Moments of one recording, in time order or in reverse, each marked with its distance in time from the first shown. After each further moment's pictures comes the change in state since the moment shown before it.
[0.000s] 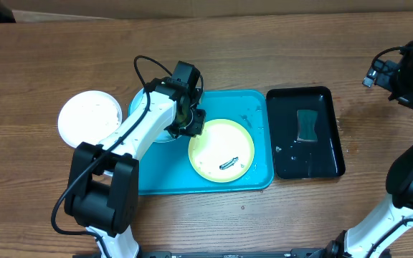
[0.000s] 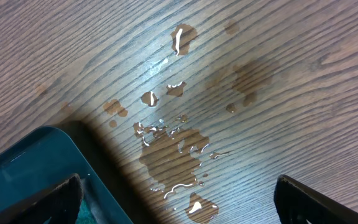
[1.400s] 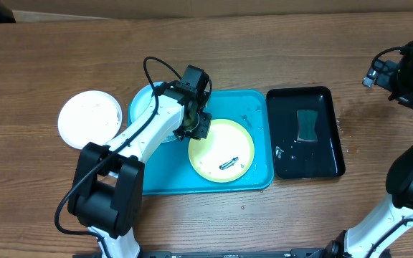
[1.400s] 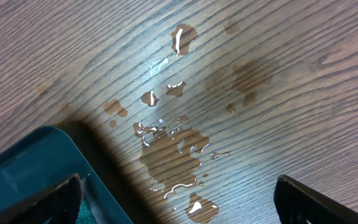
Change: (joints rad) left arm -0.051 0.001 -0.011 0.027 -0.046 -0.005; right arm 0.000 0.000 0.000 0.001 0.000 0.000
